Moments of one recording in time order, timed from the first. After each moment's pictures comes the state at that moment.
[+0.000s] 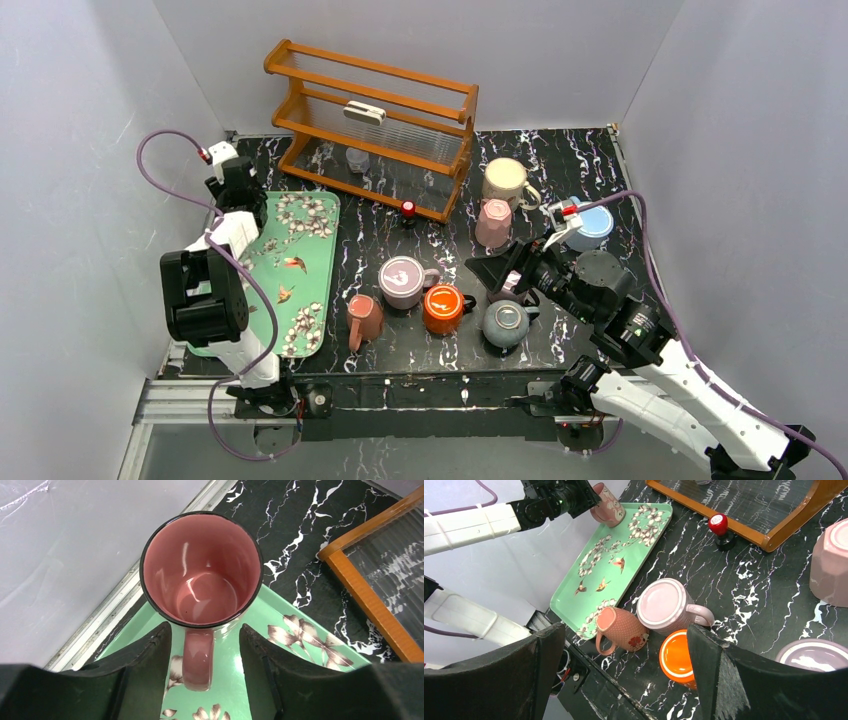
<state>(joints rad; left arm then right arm) 0.16 1.66 1.02 0.16 -0.48 -0.19 0.85 0.58 0.75 -0.30 0.04 0.62</state>
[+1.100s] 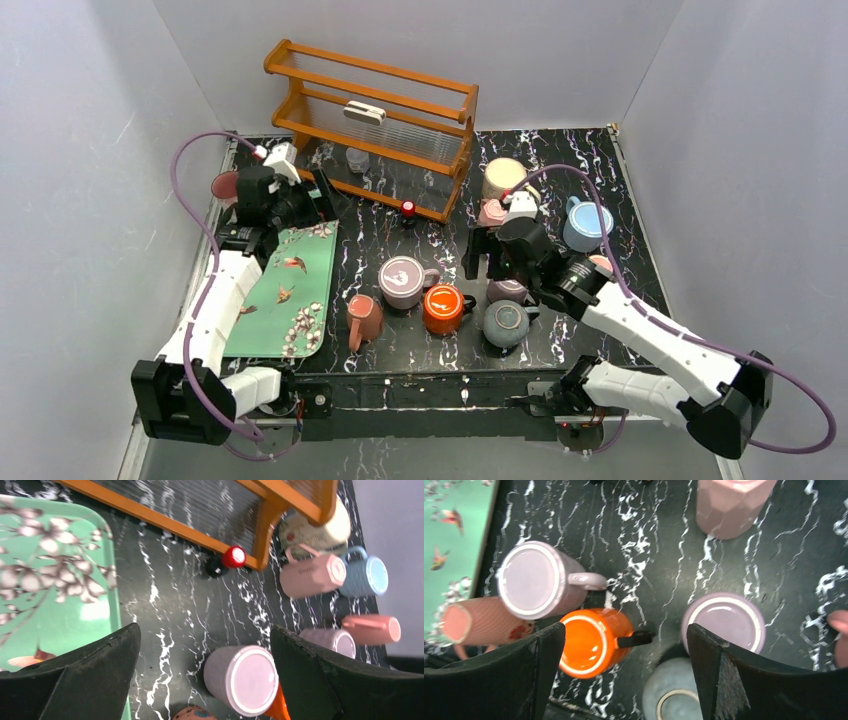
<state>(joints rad) -0.09 1.16 1.00 -0.34 0.29 -0.40 0.85 0.97 0.91 -0.58 0.28 0.58</state>
